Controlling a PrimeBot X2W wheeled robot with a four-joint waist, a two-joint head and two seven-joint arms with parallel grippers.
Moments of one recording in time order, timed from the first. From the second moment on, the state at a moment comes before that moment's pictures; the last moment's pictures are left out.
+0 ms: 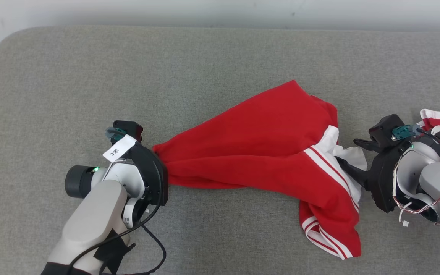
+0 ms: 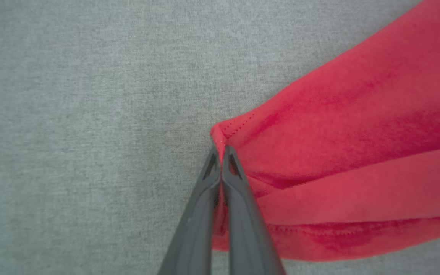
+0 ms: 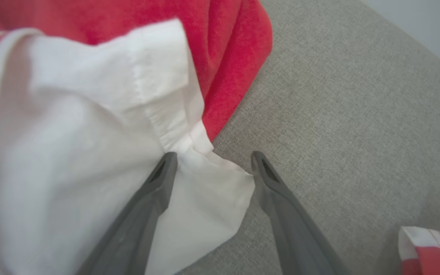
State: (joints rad) left arm -0.75 0.08 -0.56 0.81 -0.41 0.05 0.37; right arm -0.91 -0.65 1.25 0.54 0.95 0.13 0.06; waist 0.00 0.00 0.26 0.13
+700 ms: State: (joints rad) left arm -0.81 0.07 -0.48 0.77 -0.45 0.07 0.20; right arm -1.02 -0.63 1.22 0.66 0.92 0.11 0.00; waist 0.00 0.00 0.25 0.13
